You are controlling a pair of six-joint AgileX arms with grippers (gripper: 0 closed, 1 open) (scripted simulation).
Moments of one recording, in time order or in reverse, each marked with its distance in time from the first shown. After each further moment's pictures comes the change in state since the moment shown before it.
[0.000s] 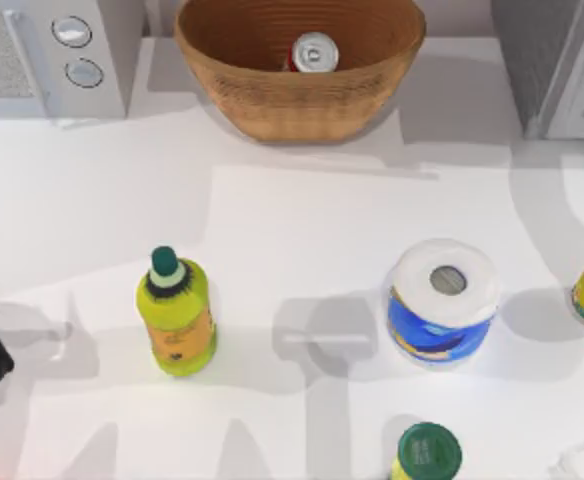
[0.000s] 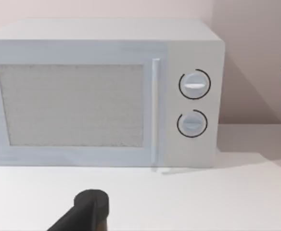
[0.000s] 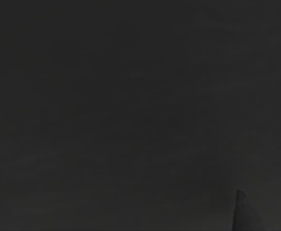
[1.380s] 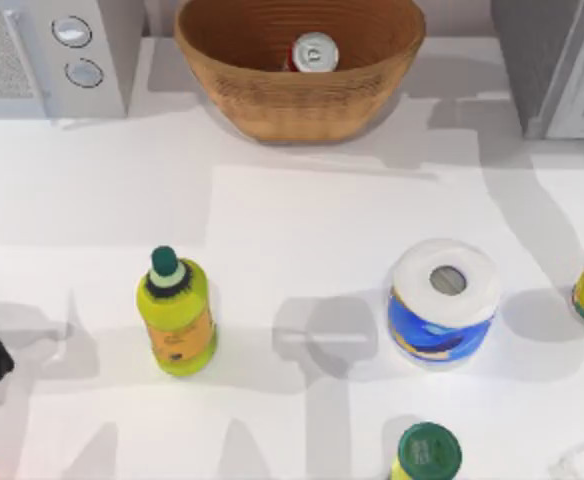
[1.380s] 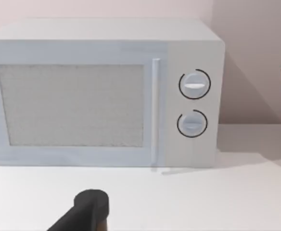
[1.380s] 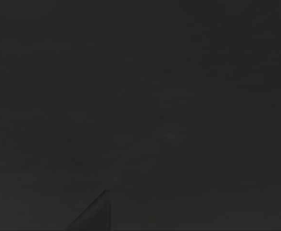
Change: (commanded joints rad) left arm 0.000 0.000 0.000 0.000 0.000 0.000; right arm -0.003 0.082 0.063 0.046 0.021 -0.010
